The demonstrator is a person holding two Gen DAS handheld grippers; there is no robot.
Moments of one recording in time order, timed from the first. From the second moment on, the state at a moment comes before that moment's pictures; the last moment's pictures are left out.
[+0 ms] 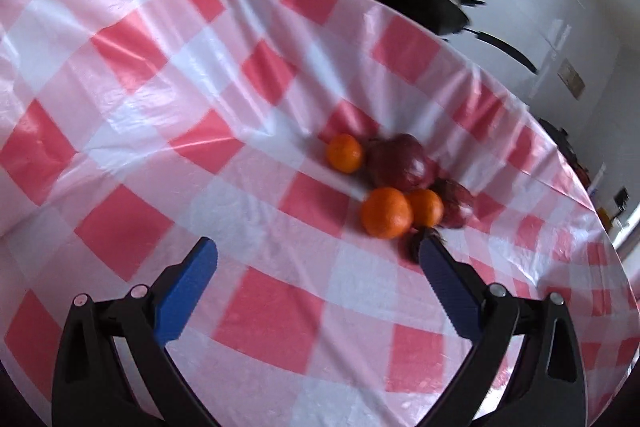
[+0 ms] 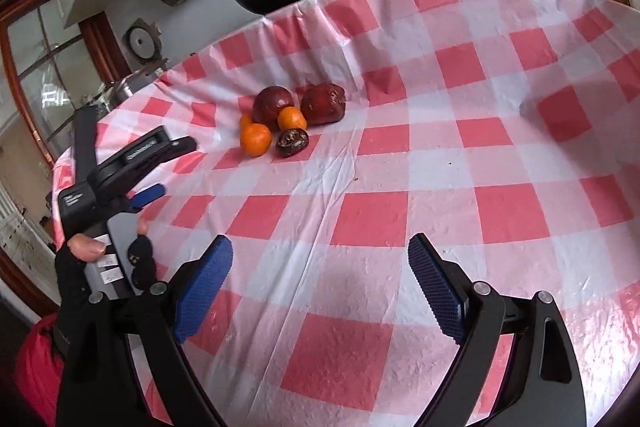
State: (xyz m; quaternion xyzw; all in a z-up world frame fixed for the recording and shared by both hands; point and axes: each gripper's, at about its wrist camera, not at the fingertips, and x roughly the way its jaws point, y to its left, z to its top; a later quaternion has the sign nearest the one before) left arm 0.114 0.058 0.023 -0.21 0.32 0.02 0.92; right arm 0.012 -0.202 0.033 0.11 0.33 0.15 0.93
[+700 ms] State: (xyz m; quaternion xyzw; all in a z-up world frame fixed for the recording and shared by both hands) left arm 0.120 0.065 0.013 -0.21 0.35 0.03 0.91; right arm 0.204 -0.085 0.017 -0.08 0.42 0.15 0.89
